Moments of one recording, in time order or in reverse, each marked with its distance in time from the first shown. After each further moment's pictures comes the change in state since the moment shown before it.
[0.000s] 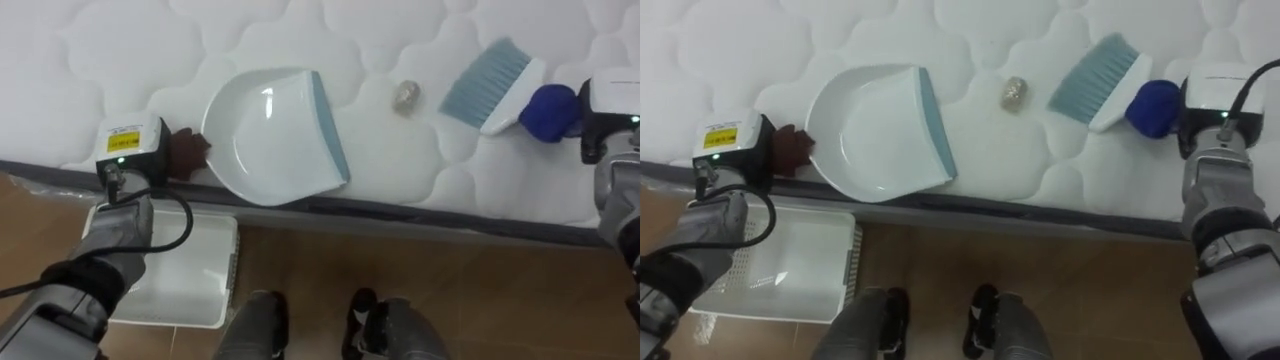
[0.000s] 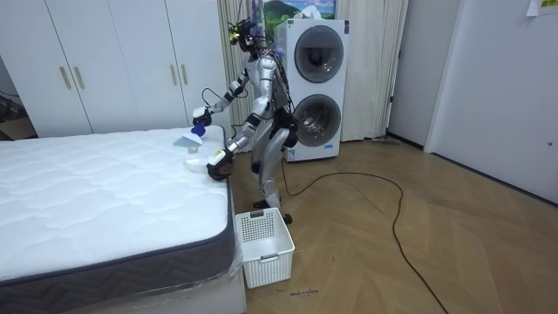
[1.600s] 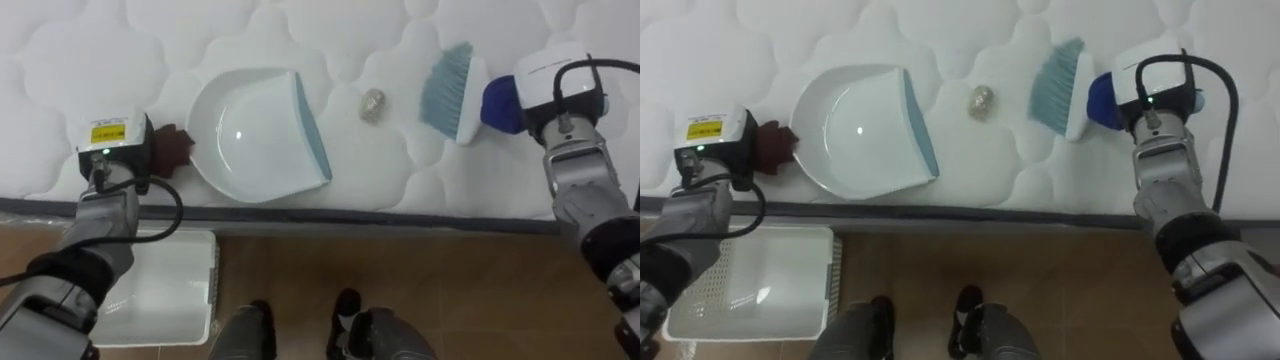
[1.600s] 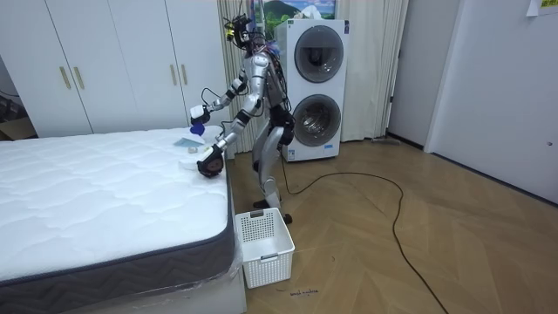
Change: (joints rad) left arm -0.019 0.035 0.001 0.001 0.035 0.040 -0.093; right arm 0.087 0.056 0.122 -0.356 -0.312 0.152 0.178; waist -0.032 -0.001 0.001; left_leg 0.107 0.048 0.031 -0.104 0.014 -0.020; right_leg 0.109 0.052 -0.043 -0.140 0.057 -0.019
